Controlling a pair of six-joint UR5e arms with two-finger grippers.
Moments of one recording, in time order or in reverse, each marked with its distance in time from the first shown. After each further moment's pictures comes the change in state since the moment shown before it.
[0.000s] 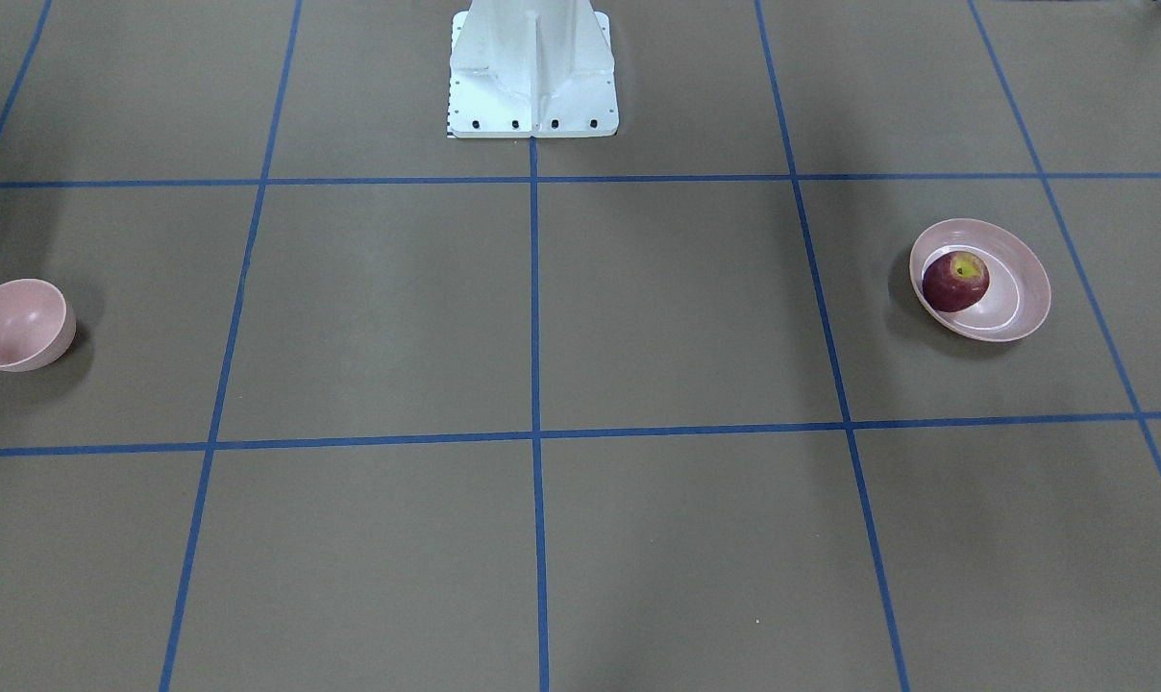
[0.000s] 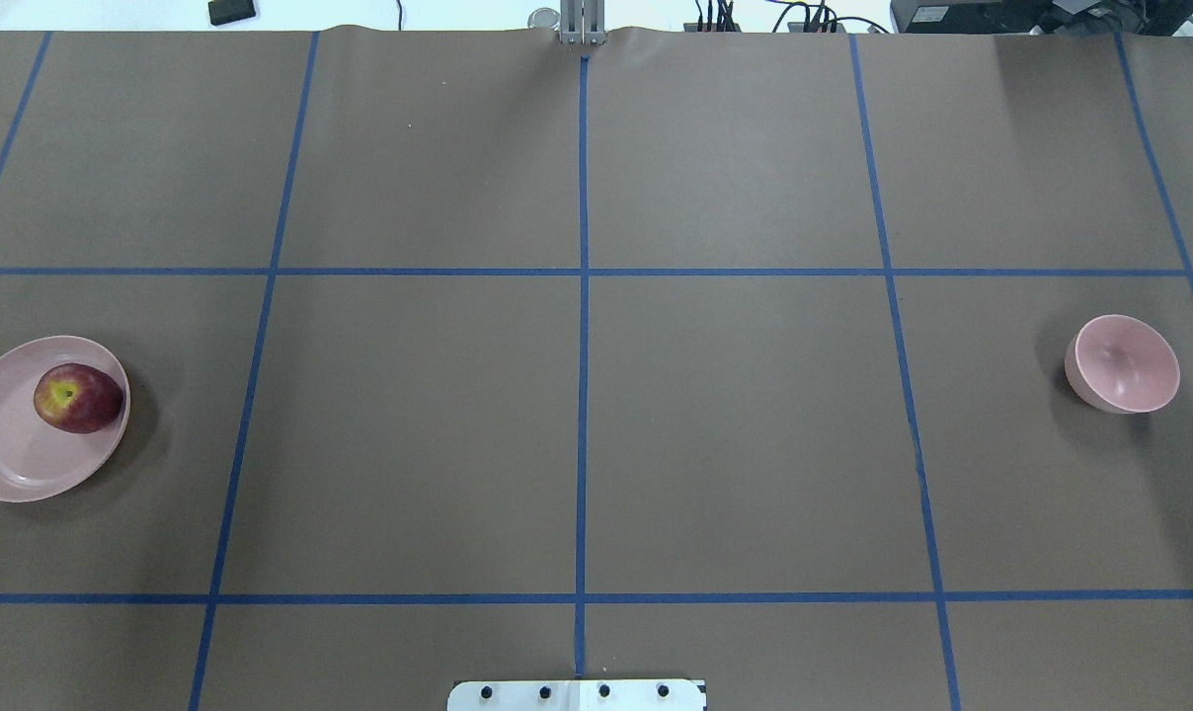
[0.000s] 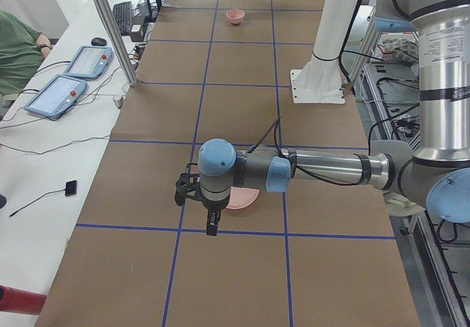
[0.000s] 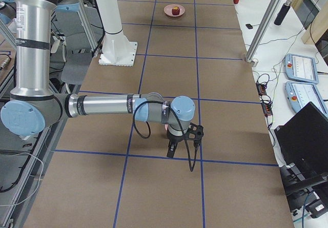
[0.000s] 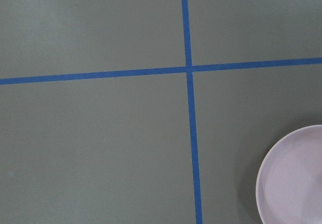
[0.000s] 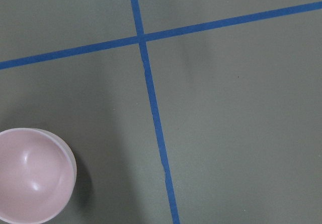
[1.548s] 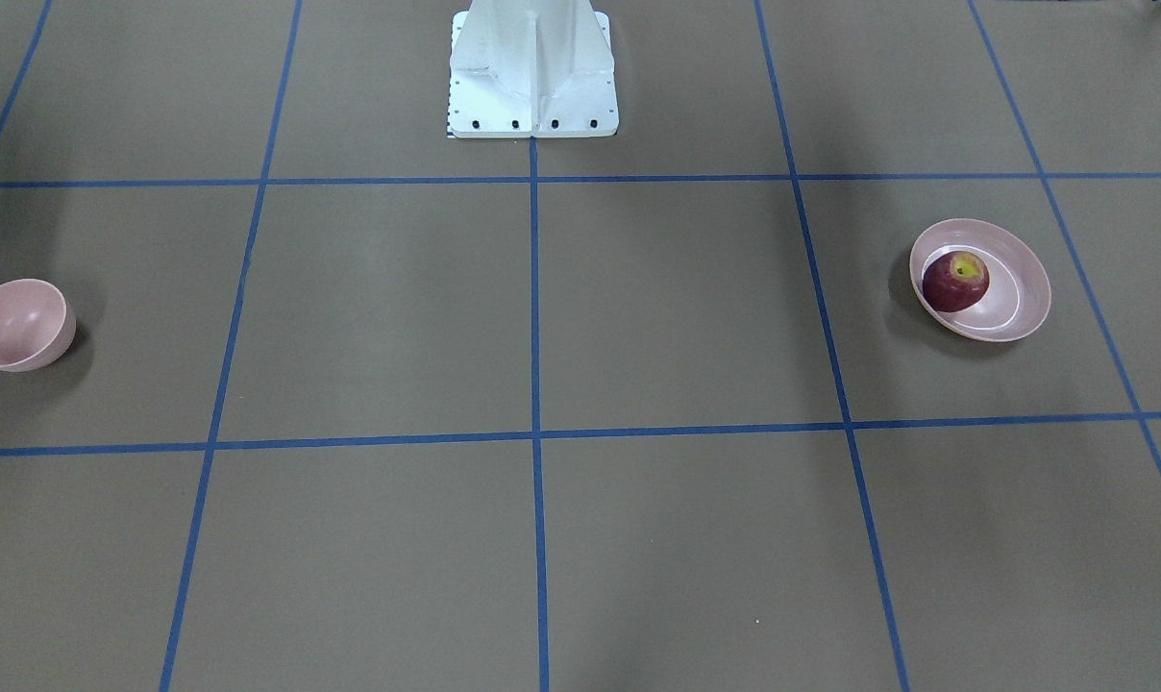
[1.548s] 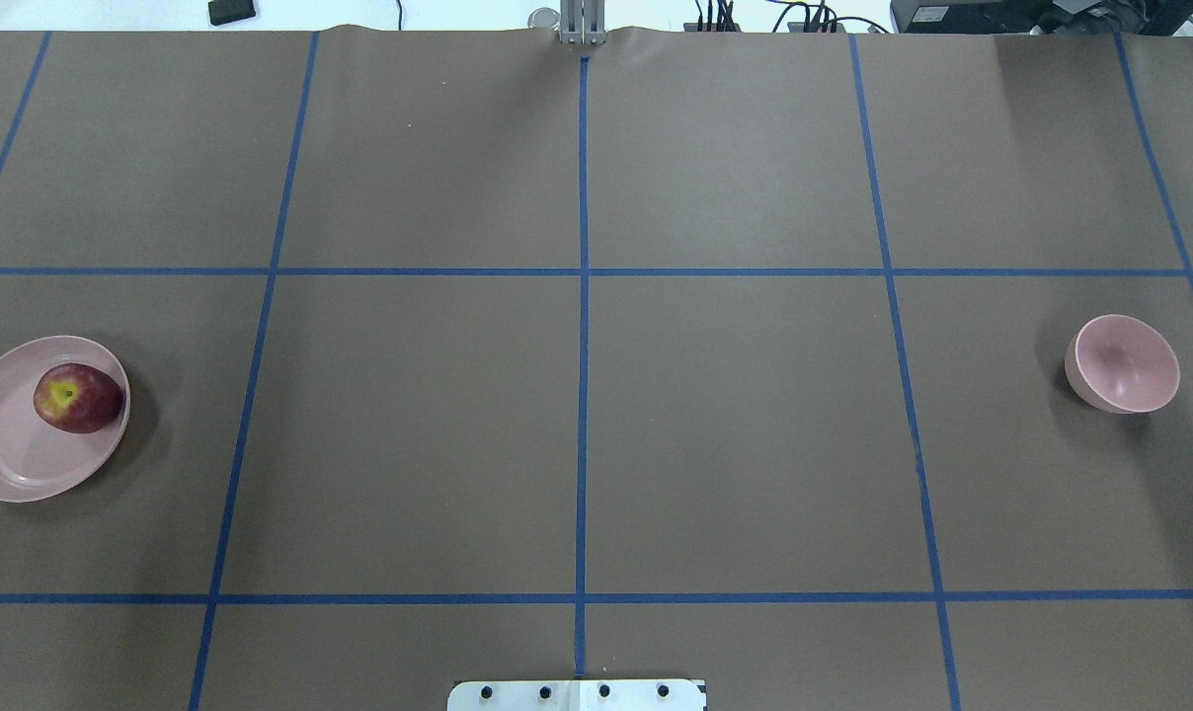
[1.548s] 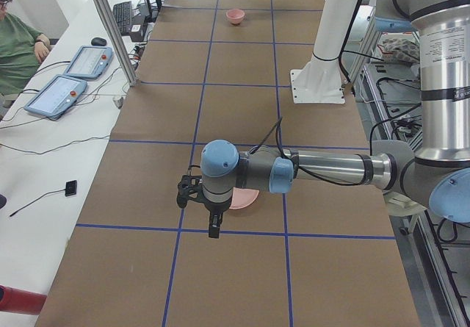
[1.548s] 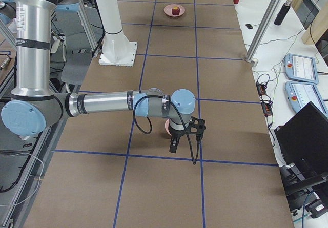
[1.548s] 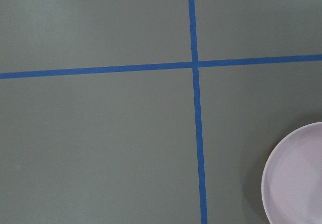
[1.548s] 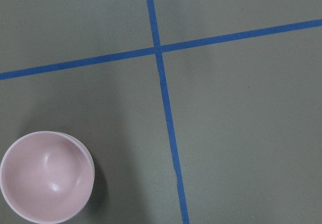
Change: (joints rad) left arm -0.004 0.015 -0.012 -0.001 0.021 -0.001; right arm 0.001 0.008 0.043 0.000 -0.002 0.011
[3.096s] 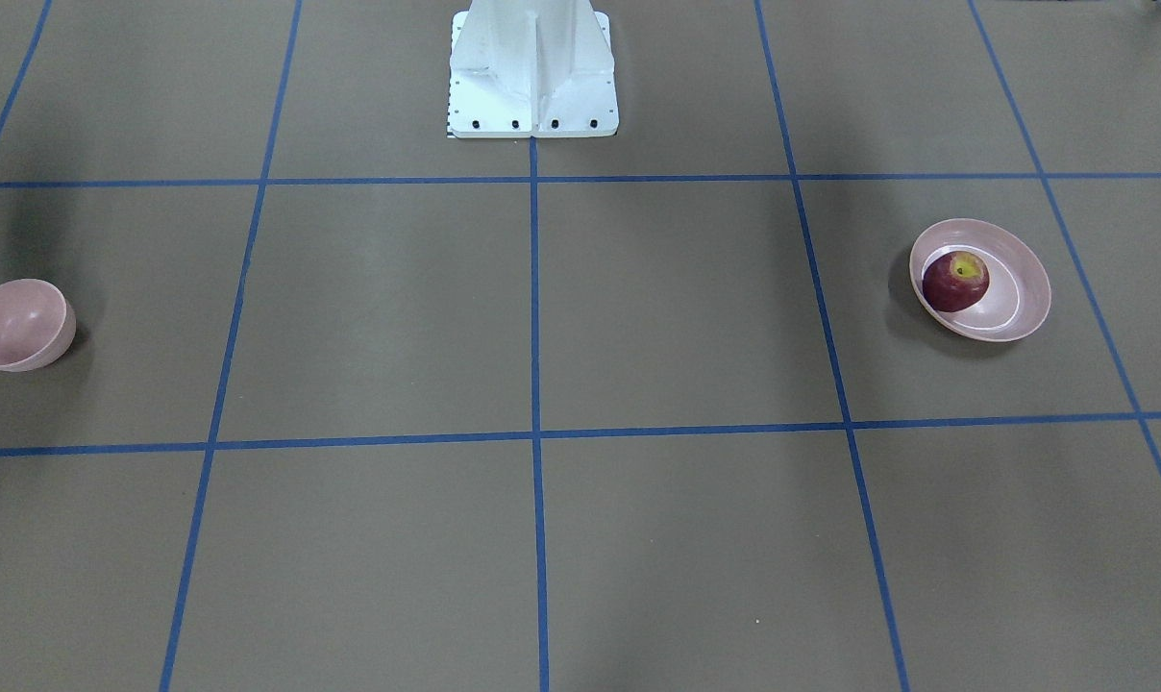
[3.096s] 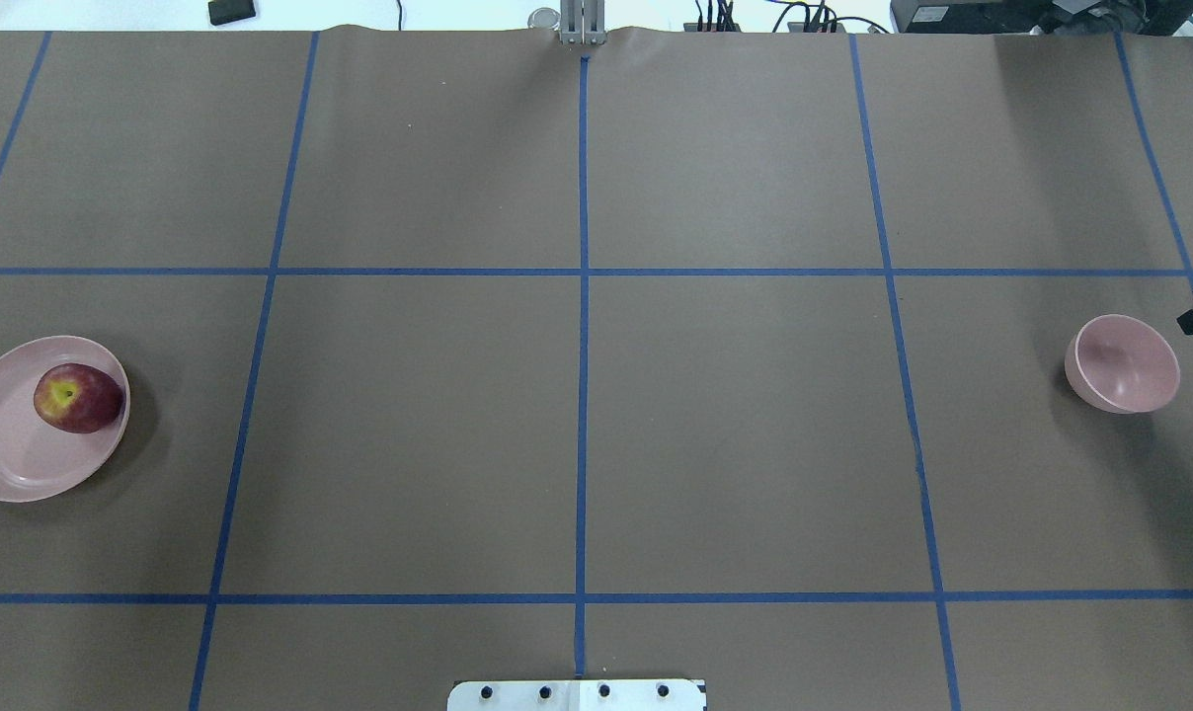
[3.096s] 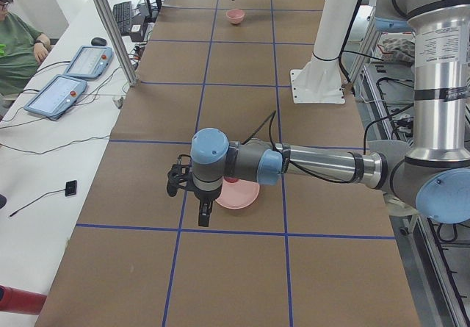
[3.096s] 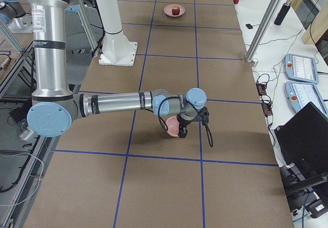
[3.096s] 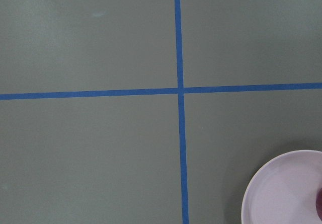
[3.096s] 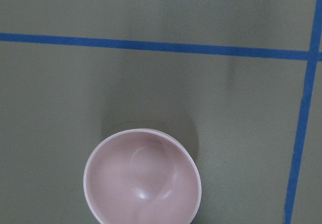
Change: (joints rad) left arm 0.019 -0.057 0.006 -0.011 -0.011 -0.074; right arm -0.234 0.084 -0.153 0.158 0.134 -0.035
